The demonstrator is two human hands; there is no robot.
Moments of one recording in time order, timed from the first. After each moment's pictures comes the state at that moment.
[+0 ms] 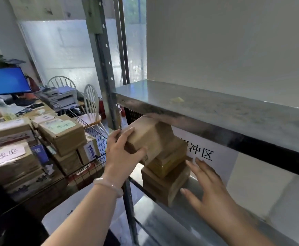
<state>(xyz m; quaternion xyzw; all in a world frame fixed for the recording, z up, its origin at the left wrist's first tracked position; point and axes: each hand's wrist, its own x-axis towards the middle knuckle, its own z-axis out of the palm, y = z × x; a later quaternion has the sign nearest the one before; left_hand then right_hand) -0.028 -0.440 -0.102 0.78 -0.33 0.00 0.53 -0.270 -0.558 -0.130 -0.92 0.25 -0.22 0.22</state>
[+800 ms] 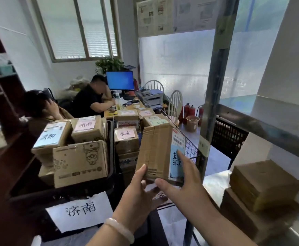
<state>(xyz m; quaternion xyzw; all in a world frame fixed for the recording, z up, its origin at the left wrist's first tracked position) -0.055 -0.245 -0.114 0.44 -0.01 -0.25 0.86 -0.099 -0.395 -0.100 -0.83 0.02 -0.16 0.53</state>
